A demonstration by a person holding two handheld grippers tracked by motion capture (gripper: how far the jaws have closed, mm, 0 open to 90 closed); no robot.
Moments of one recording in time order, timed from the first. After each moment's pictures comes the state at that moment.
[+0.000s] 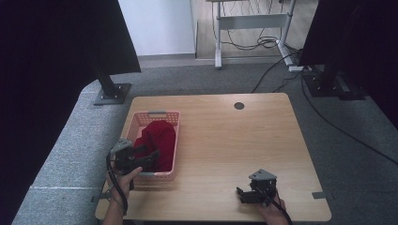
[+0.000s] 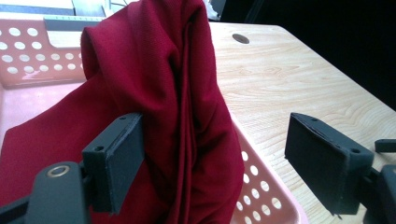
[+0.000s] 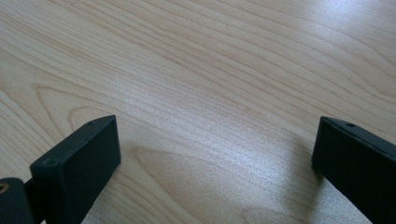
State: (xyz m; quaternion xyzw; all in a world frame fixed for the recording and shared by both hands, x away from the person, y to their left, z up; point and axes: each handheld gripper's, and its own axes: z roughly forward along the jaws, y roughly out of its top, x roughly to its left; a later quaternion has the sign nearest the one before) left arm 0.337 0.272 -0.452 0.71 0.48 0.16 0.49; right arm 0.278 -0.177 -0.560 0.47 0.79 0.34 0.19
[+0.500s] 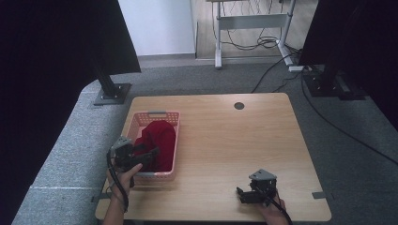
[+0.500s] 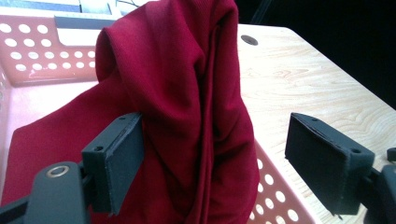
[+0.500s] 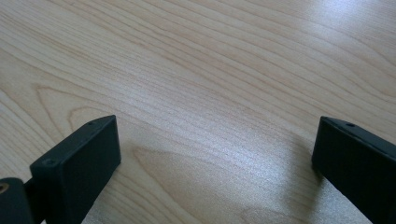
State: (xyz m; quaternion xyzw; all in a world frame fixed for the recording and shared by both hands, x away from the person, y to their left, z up) left arm 0.346 0.276 -0.454 0.70 0.49 0.16 0.49; right arm 0.278 -0.177 -0.560 0.47 0.79 0.34 0.19
